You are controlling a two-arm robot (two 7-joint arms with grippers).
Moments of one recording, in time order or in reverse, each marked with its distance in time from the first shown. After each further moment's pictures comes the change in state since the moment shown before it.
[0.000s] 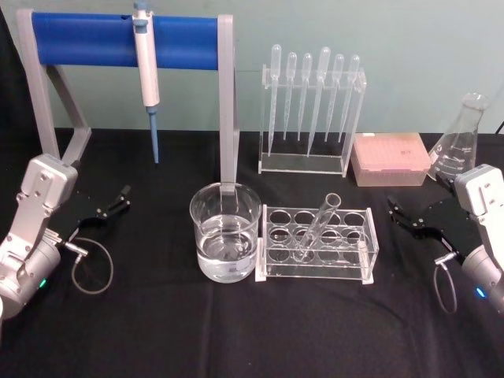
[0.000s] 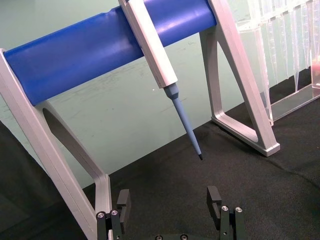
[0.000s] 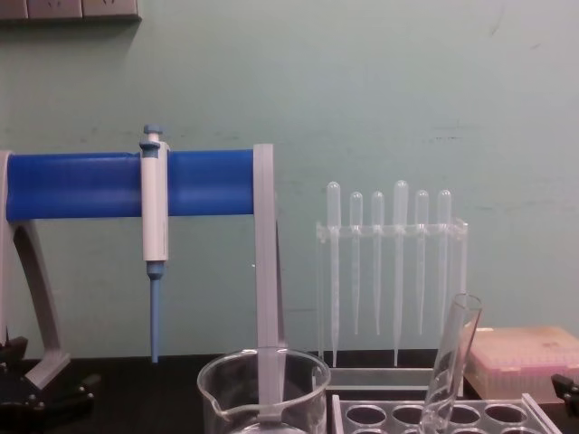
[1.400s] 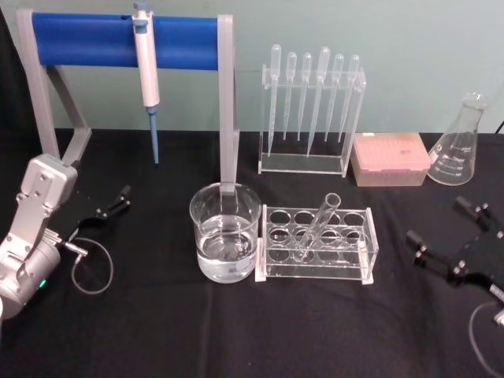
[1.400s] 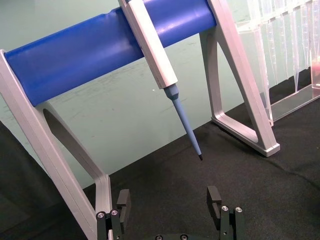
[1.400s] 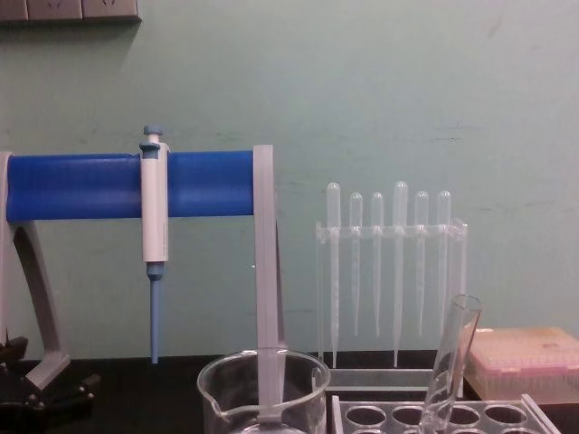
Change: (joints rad) left arm 0.000 0.000 0.000 0.000 0.000 0.000 0.000; right arm -0.425 0.230 0.260 -0.415 0.249 -0.097 0.220
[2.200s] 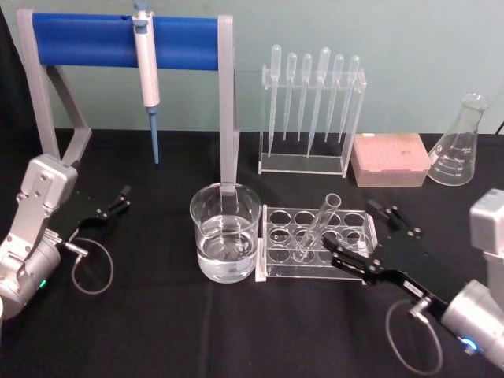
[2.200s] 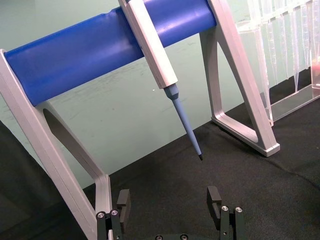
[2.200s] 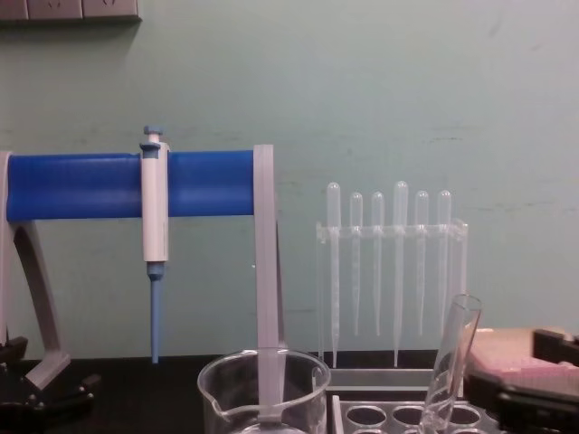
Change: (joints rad) left arm 0.000 0.000 0.000 0.000 0.000 0.000 0.000; right arm 0.162 -0.203 -0.145 0.049 -0.039 0.109 0.107
